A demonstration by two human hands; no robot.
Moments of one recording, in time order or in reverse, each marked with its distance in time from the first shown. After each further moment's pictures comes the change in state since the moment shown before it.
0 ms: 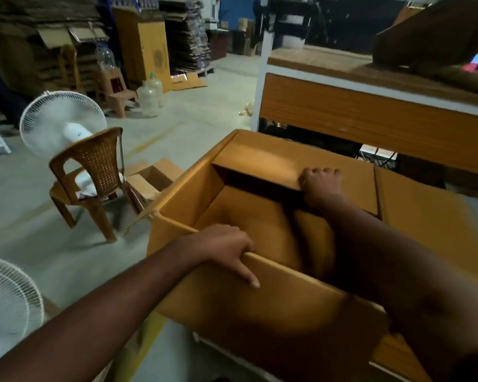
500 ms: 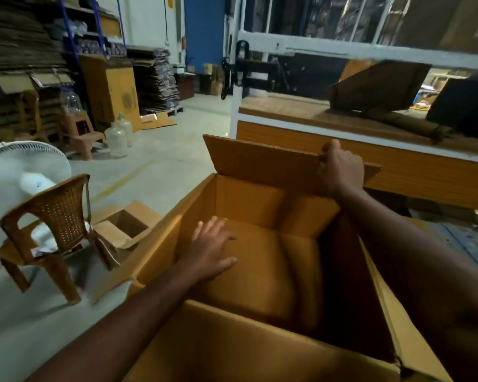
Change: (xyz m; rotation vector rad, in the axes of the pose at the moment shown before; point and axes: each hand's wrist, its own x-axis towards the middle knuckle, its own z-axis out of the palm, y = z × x) left_hand 0.064 -0.062 -0.024 -0.062 0.505 -0.273; right_hand 0.051 0.079 -0.085 0.381 0.598 0.214
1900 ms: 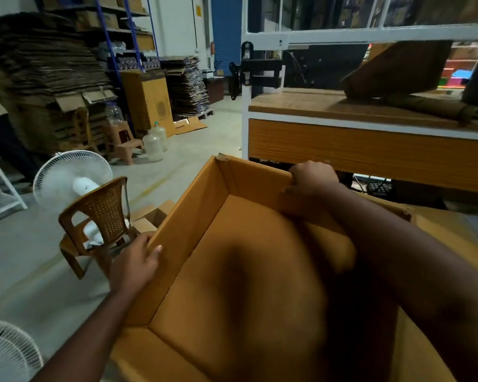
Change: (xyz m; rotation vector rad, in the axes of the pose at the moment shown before) left_hand -0.107 -0.094 -0.008 -0.180 0.484 -0.552; right_hand -0.018 -0.045 0.011 -0.186 -0.489 -0.221
